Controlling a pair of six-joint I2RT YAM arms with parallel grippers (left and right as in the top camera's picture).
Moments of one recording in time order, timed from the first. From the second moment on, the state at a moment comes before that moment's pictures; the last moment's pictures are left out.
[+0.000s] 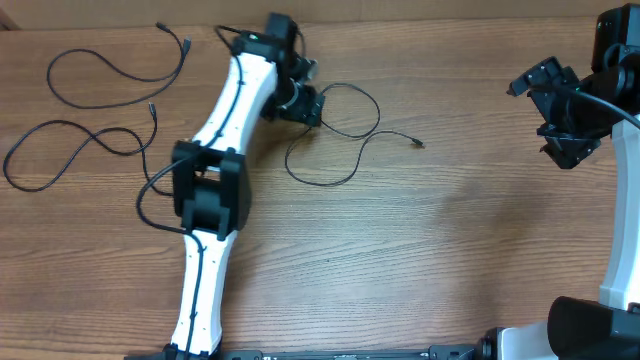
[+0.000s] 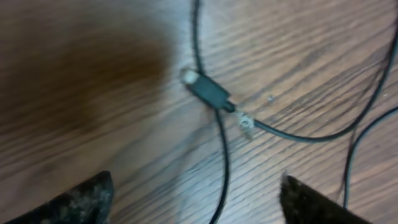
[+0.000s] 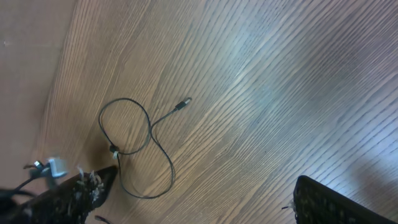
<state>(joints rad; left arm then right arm) -0.27 2.53 2.34 -1.24 0.23 0.04 -0.15 1.64 1.91 -1.48 -0.15 0.83</state>
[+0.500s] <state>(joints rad) -0.30 2.56 2.34 -1.28 0.14 0.06 -0.15 1.64 1.91 -1.48 -0.15 0.83</state>
